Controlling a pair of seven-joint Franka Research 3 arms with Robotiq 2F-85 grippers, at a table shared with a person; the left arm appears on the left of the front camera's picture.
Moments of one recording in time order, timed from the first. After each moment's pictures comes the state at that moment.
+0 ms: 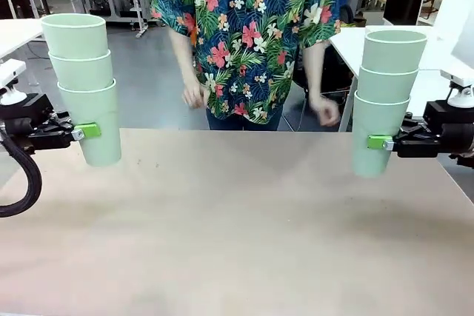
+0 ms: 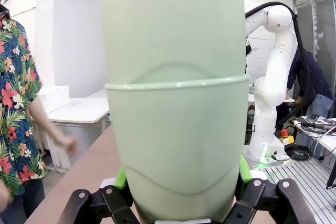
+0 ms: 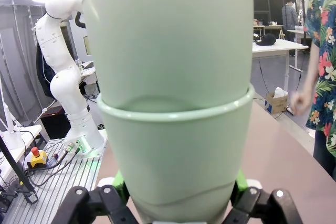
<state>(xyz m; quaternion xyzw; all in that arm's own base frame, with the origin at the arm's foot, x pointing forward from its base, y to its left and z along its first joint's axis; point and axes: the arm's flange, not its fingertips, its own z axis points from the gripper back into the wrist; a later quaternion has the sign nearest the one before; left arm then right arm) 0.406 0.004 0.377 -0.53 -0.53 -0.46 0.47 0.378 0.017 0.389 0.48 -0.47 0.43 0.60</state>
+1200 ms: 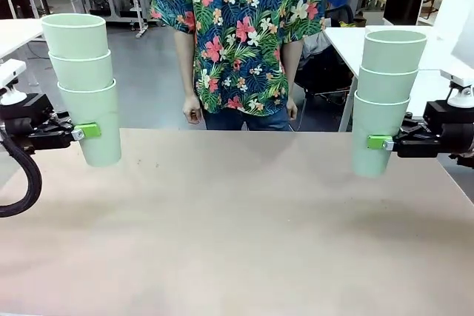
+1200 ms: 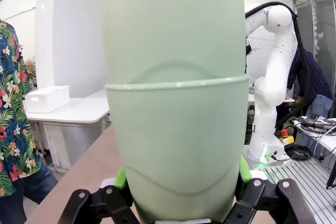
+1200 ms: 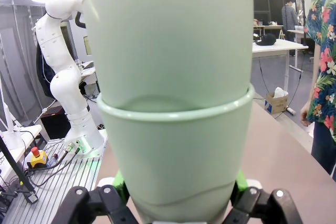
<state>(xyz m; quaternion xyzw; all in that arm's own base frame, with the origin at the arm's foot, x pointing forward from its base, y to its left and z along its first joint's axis) 0.406 0.004 0.377 -0.53 -0.53 -0.46 0.47 0.378 0.017 0.389 0.48 -0.47 0.43 0.60</state>
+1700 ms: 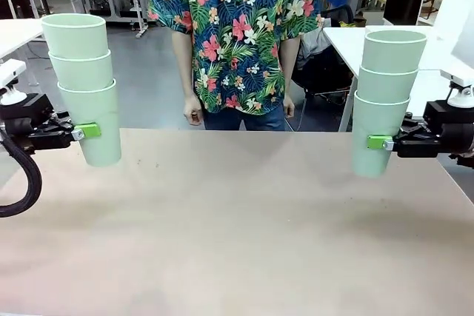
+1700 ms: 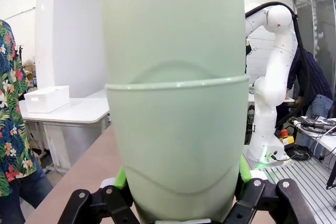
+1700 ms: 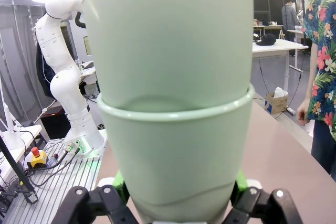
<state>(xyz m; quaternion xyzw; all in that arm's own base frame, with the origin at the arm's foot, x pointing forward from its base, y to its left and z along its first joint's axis) 0.406 0.004 0.377 -0.53 -0.53 -0.46 0.47 0.378 0.017 0.389 0.48 -0.47 0.43 0.60</state>
